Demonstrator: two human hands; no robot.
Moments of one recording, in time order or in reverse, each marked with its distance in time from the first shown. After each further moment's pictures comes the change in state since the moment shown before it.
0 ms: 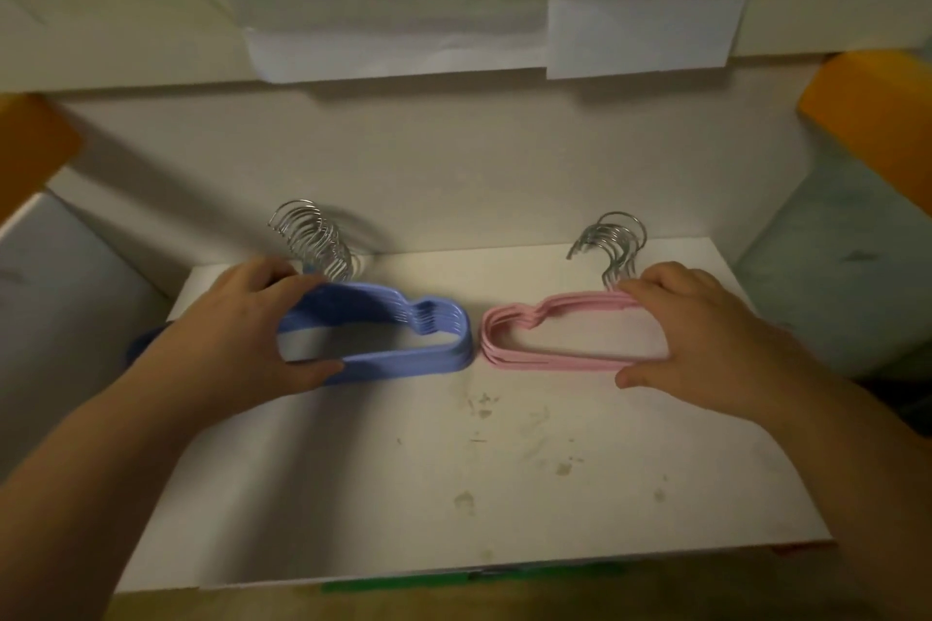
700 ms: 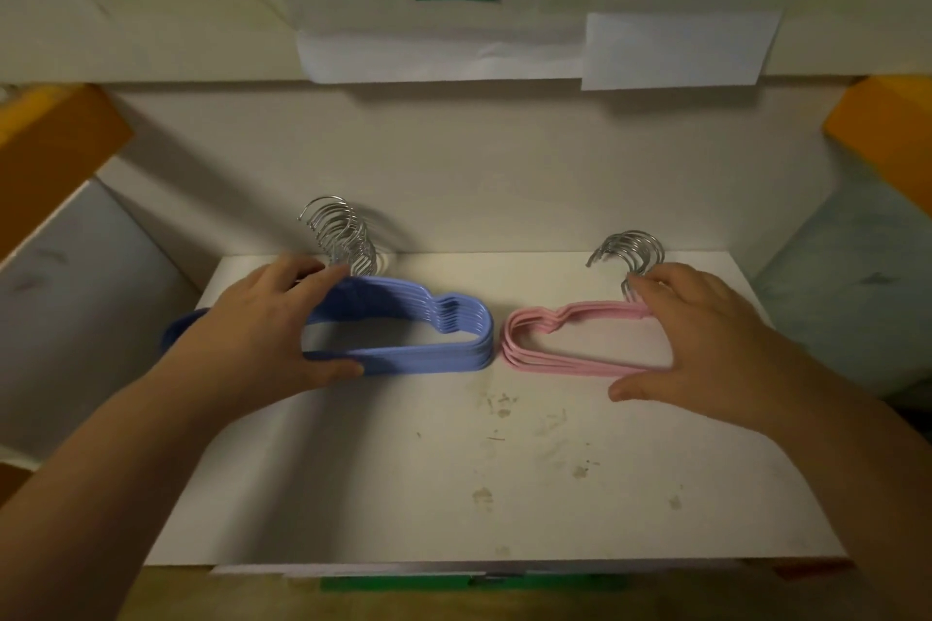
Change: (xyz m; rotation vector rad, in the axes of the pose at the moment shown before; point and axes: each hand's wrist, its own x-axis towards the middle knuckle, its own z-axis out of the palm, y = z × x) left_hand -0.009 -0.007 0.000 0.040 -0.023 -0.007; right_hand 0.001 -0.023 -0.006 -0.076 -0.004 -0.011
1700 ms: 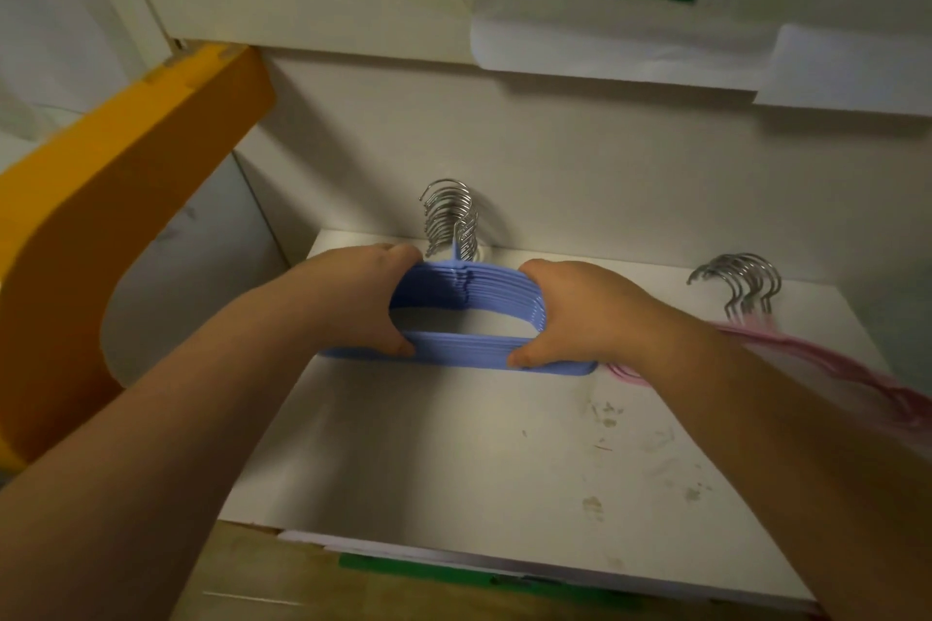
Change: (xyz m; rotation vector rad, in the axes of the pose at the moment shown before) left_hand 0.015 -0.043 -0.013 0.015 -0.347 -0.073; right_hand 0.102 -0.174 0.019 0.030 -0.131 -0.207
